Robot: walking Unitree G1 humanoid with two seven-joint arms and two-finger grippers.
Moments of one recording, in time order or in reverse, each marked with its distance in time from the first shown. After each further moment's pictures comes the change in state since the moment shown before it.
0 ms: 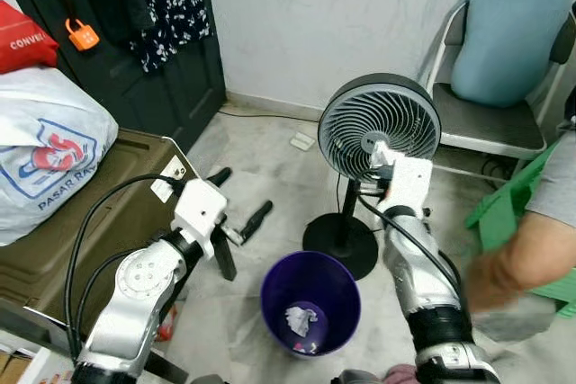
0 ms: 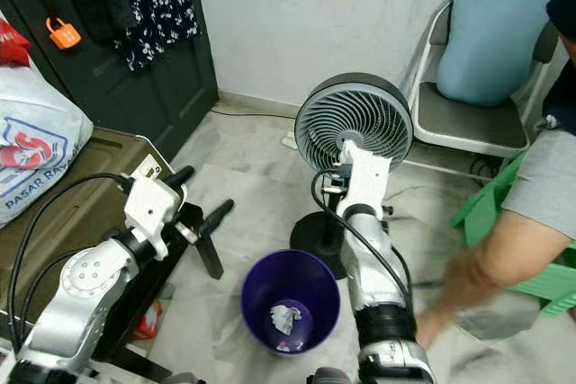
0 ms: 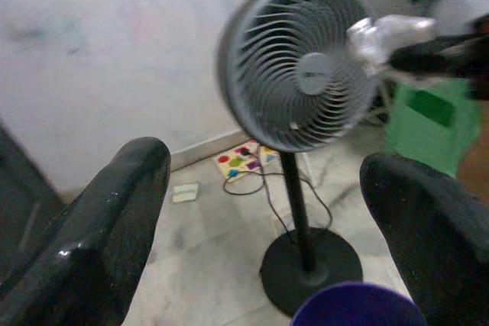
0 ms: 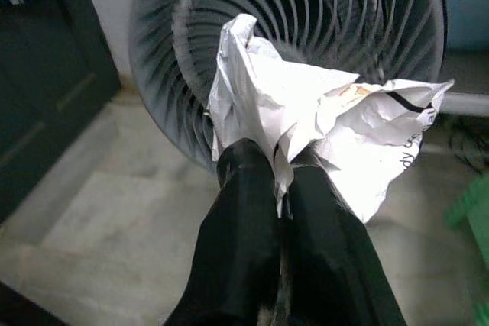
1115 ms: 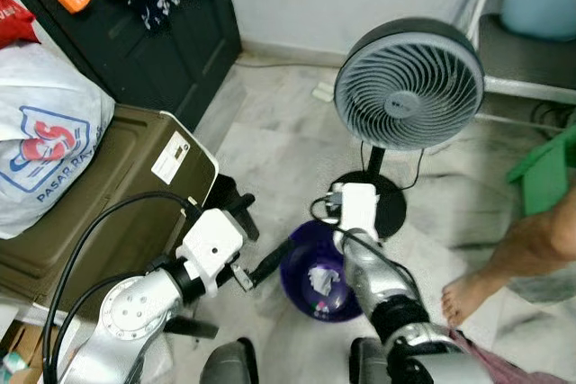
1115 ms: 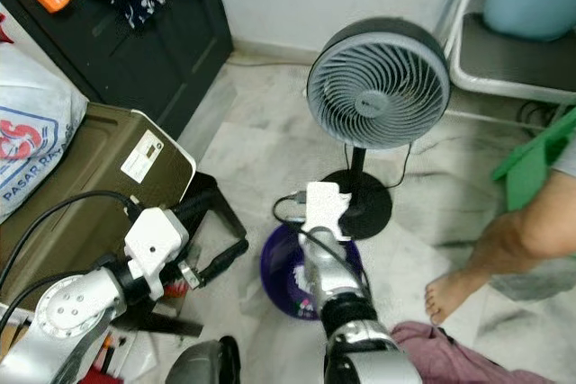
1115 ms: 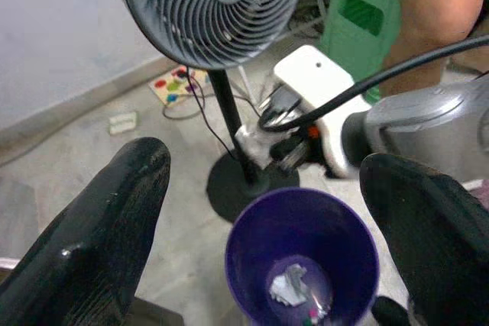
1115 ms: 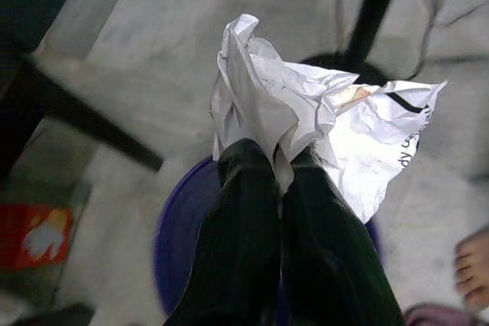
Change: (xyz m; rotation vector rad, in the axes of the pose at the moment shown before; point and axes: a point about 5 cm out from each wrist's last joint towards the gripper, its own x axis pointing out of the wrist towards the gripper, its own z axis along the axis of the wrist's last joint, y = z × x) left arm -0.032 -0.036 0.026 0.025 0.059 -0.160; right arm -0.005 0.057 -0.057 -0.056 0.282 0.089
